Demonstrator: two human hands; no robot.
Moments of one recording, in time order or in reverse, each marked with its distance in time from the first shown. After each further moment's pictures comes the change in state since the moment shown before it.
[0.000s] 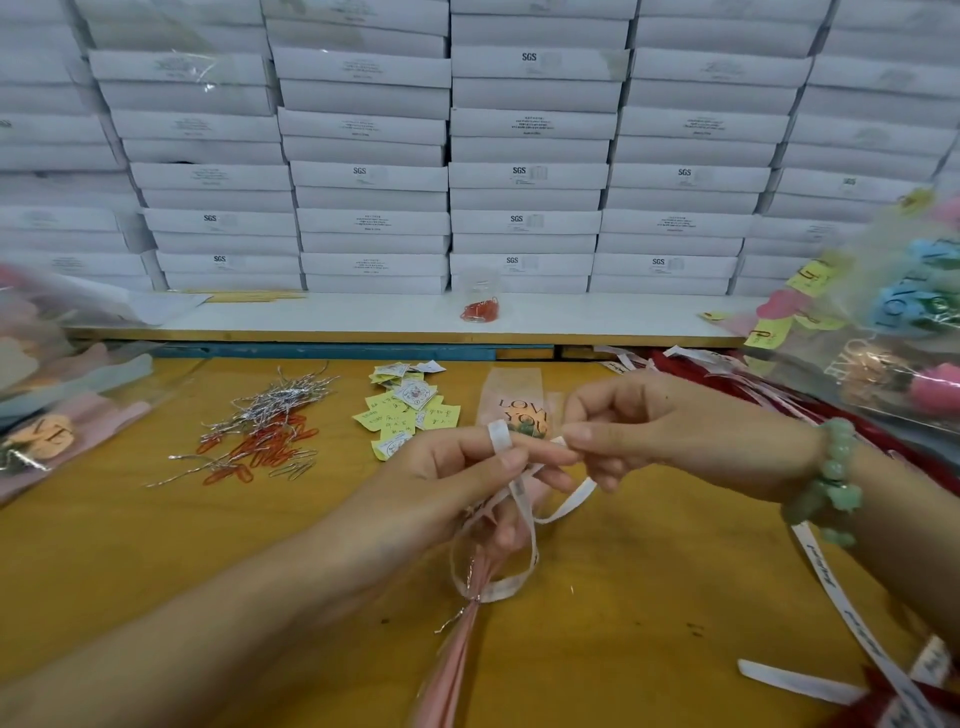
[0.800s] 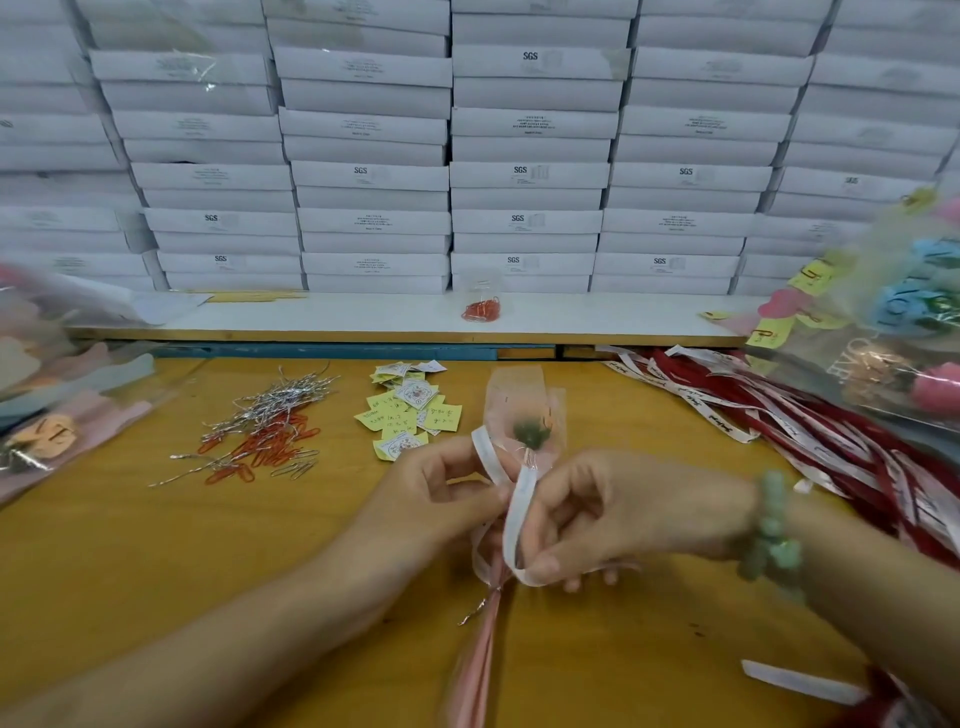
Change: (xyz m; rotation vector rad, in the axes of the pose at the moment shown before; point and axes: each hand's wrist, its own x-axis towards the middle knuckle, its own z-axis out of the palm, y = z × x) left_hand -0.002 -0.026 0.000 -0.032 0.223 0.009; right_hand 0.009 0.016 0.035 0.083 -0.266 0.132
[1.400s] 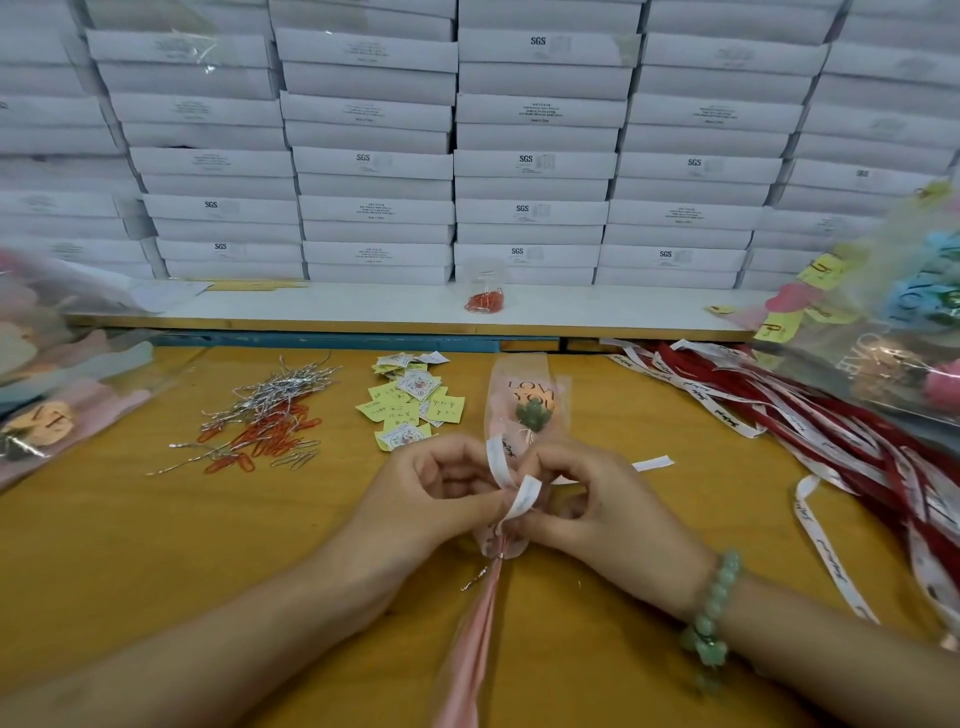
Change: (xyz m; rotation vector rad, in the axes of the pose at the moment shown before) left_hand -0.001 -0.007 -0.004 0.002 0.069 0.018; right_hand 0.021 0.031 0.033 -0.232 0.689 -0.289
